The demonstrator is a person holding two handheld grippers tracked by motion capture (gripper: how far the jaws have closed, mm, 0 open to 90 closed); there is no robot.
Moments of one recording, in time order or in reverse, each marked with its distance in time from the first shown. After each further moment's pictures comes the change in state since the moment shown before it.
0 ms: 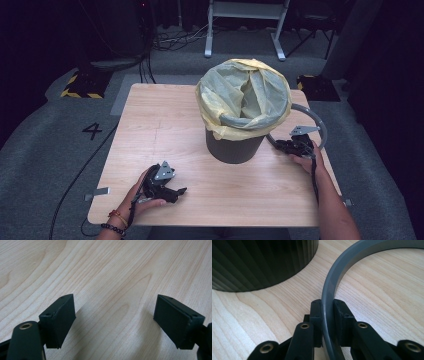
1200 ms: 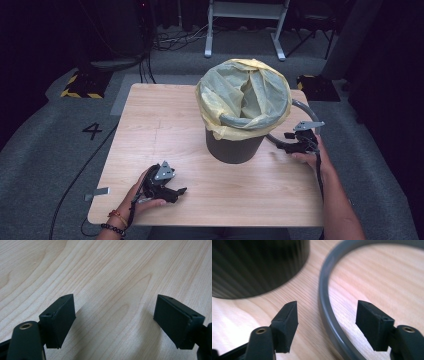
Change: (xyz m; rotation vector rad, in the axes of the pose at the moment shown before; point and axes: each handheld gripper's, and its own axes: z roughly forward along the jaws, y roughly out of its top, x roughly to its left) left arm 0.000 0.000 0.000 0.000 0.001 0.000; right arm -0.008 0.013 -0.012 0.012 -0.032 0.005
